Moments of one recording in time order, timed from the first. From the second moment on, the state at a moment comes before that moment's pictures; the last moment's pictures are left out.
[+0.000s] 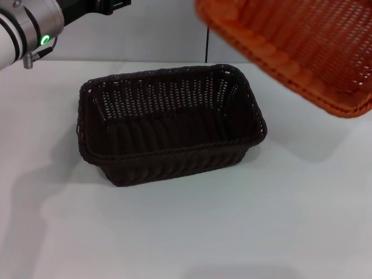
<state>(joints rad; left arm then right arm) -0.51 -2.07 -1.78 -1.19 1.92 -0.39 1.18 0.75 1.73 -0.44 -1.01 -2.17 -1.70 1.91</state>
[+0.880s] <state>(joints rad) -0.44 -2.06 -1.66 -1.22 1.85 0.08 1.08 0.91 1.77 -0.64 -0.90 -2.10 -1.82 1.74</state>
